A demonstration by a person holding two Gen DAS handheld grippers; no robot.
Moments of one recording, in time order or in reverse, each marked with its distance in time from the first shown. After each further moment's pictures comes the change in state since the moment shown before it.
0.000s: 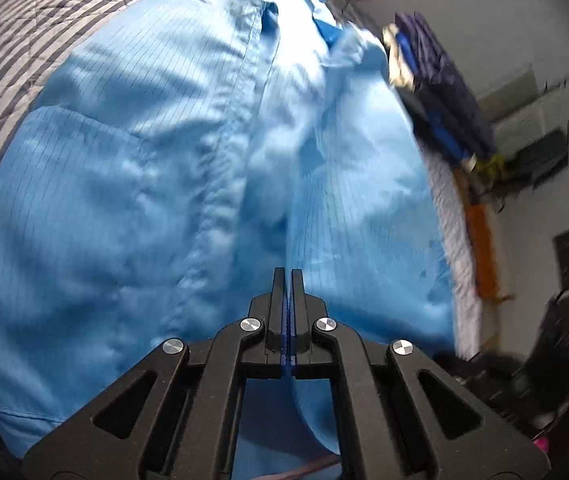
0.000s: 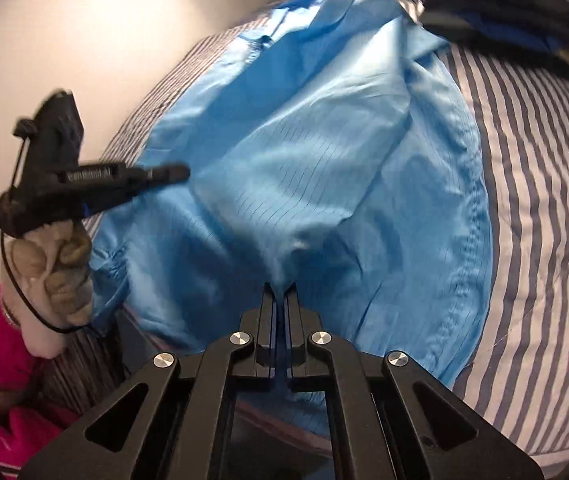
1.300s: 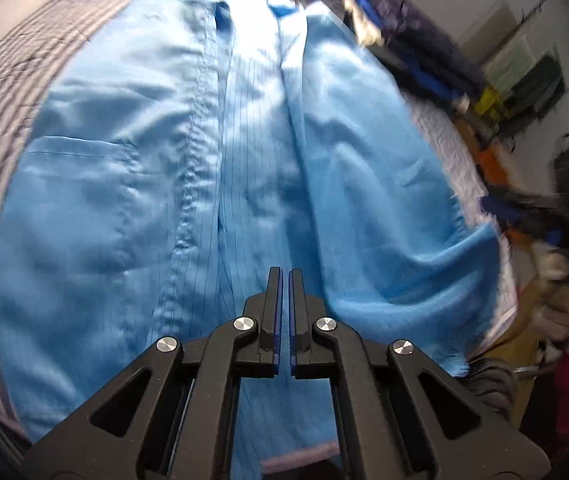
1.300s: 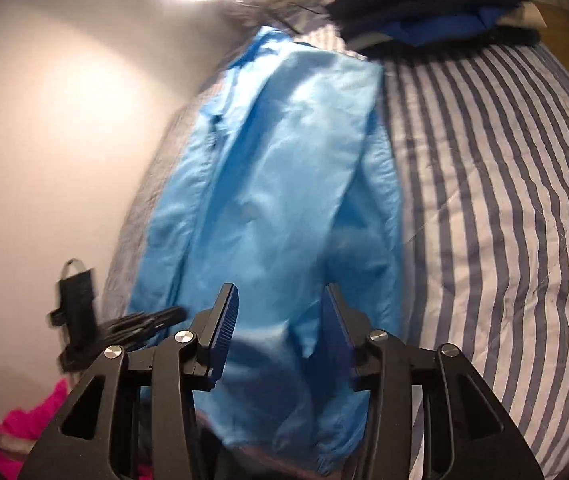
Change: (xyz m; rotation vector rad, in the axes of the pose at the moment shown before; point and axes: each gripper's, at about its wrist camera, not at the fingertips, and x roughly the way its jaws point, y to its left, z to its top) left arm -0.021 -0.029 -0.024 0.198 0.001 0.032; right arm -0.031 -0.076 0.056 0.287 -0.102 0.121
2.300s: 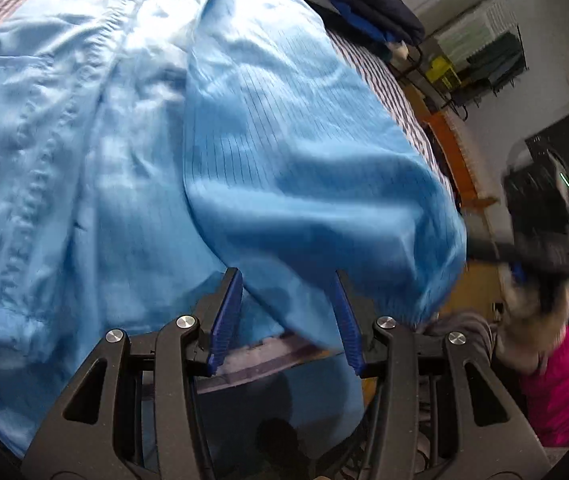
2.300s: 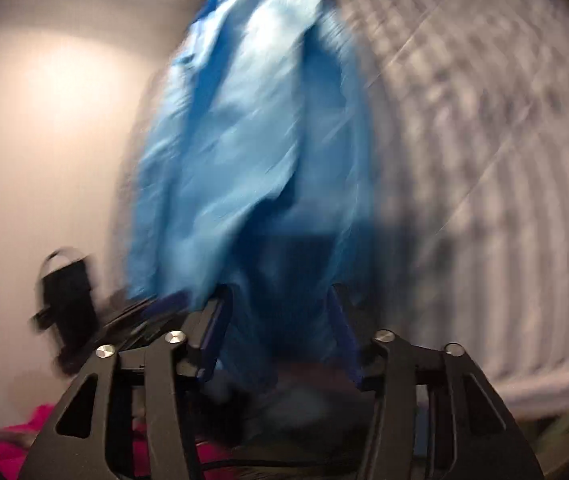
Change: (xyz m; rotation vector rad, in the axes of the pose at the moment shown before) left arm 0.009 -0.038 -0.054 0.025 0.139 -0.170; right arm -0.010 -0.025 -0.098 0.150 0.170 0.113
